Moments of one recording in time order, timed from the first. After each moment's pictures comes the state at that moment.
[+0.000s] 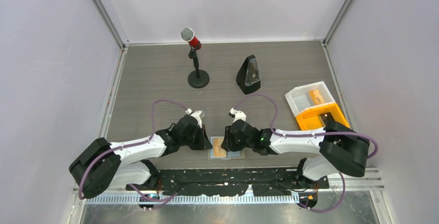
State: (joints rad) left arm -0.81 1.18 0.37 0.01 0.18 -0.78; right arm 1.09 1.40 0.57 0.05 0.09 0.86
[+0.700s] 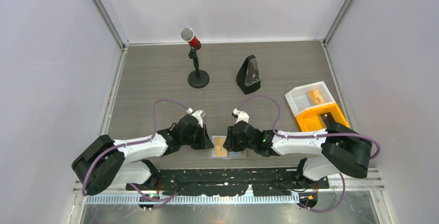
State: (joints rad) left arm -0.81 1.22 0.37 0.07 0.19 -0.78; right arm 1.09 1.39 0.54 0.08 0.12 0.89
